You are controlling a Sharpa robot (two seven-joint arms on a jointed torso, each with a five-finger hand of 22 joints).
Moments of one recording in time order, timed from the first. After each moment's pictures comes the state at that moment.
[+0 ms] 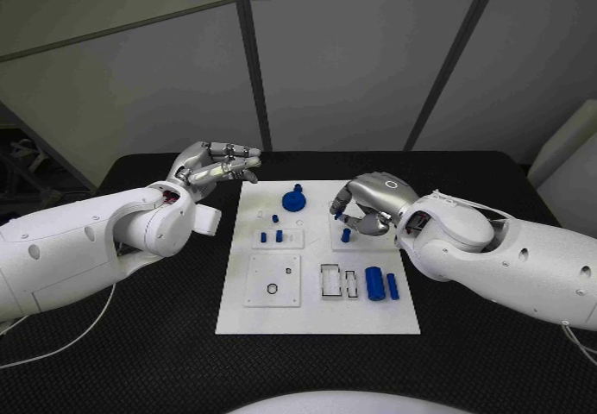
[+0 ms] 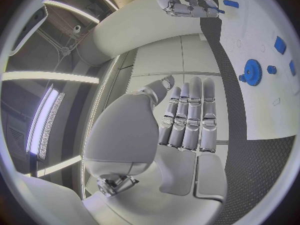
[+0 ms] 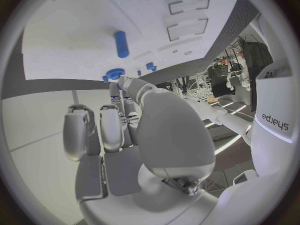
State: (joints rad) left arm 1.17 -0.95 0.02 1.53 -0.11 -0.31 0.38; left_hand 1.37 -0.17 0.47 -0.06 0.13 1.02 0.18 0.14 0.07 1.09 0.12 0.29 0.08 1.00 0.05 0.84 0.33 0.19 0.88 0.16 0.48 0.88; right arm 1.16 -0.74 0.00 1.61 -1.75 -0.37 -0.15; right_hand 1.46 -0.11 0.50 -0.02 0.25 1.13 0.14 0.16 0.09 1.20 0.08 0.17 0.15 1.46 -0.01 1.33 1.23 0.05 1.43 0.09 1.46 1.31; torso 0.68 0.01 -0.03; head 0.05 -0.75
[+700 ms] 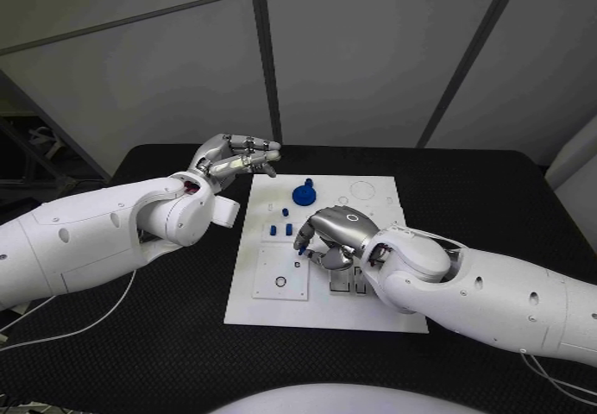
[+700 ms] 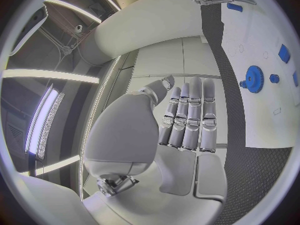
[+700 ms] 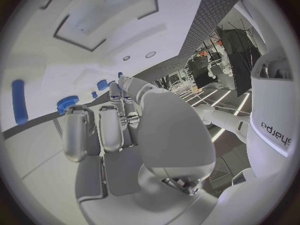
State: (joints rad) left arm 1.17 -0.92 0.02 1.52 -0.11 -0.30 0.38; left_hand 1.37 -0.17 0.47 -0.06 0.13 1.01 0.19 0.14 0.07 1.09 0.13 0.29 0.08 1.00 0.05 0.84 0.33 0.19 0.88 0.16 0.48 0.87; right arm 1.07 -0.59 -0.04 1.59 -1.70 -0.35 -0.12; right_hand 1.46 -0.11 0.50 -0.02 0.26 1.13 0.14 0.16 0.09 1.20 0.08 0.16 0.15 1.46 -0.01 1.33 1.23 0.05 1.43 0.09 1.46 1.31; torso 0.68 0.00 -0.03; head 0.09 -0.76
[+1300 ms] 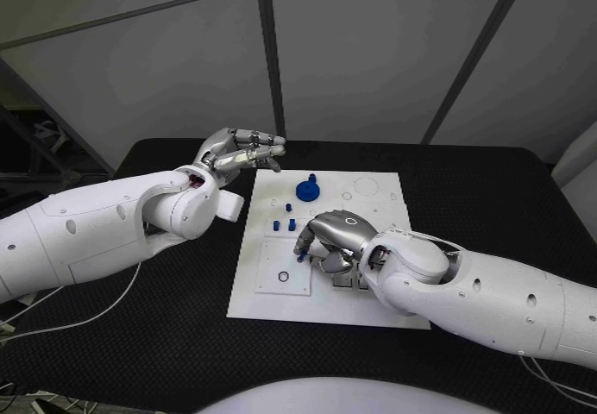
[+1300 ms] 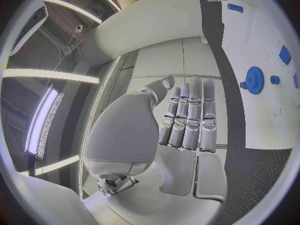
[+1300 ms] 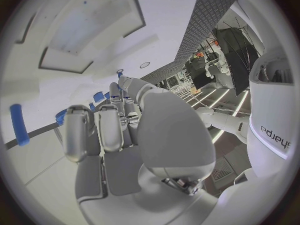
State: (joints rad) left arm 1.17 -0.92 0.02 1.52 -0.11 -0.30 0.37; left_hand 1.37 -0.17 0.47 -0.06 0.13 1.01 0.19 0.14 0.07 1.09 0.13 0.29 0.08 1.00 0.05 0.84 0.33 0.19 0.88 0.16 0.48 0.87; right arm 1.05 -0.57 -0.05 1.58 -1.69 -0.32 -0.12; right_hand 1.46 -0.11 0.50 -0.02 0.25 1.13 0.14 0.16 0.09 1.20 0.08 0.16 0.15 1.46 -0.01 1.33 1.23 0.05 1.43 0.09 1.46 1.31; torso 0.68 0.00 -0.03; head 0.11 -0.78
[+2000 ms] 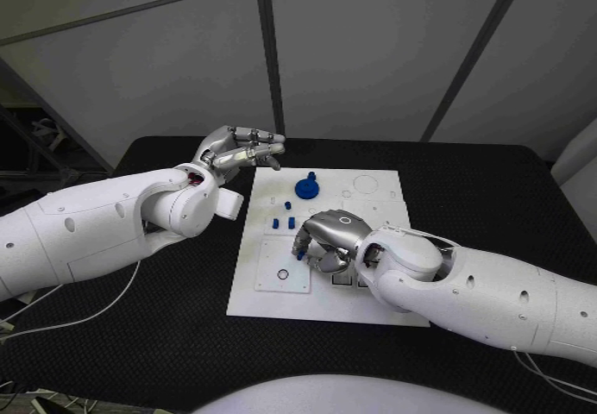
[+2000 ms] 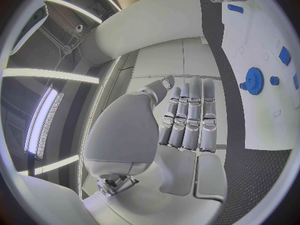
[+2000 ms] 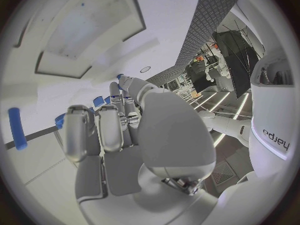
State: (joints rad) left arm 1.17 -0.92 0.02 1.52 -0.11 -0.29 0.37; left_hand 1.37 -0.17 0.47 -0.06 0.13 1.01 0.19 0.14 0.07 1.09 0.13 0.29 0.08 1.00 0.05 0.84 0.33 0.19 0.88 0.16 0.48 0.87; right arm 1.05 -0.55 -0.04 1.57 -1.71 -0.27 -0.14; right_hand 1.45 -0.12 0.50 -0.02 0.26 1.13 0.14 0.16 0.09 1.21 0.08 0.16 0.15 1.46 -0.01 1.33 1.23 0.05 1.43 0.09 1.46 1.31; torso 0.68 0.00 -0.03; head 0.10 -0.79
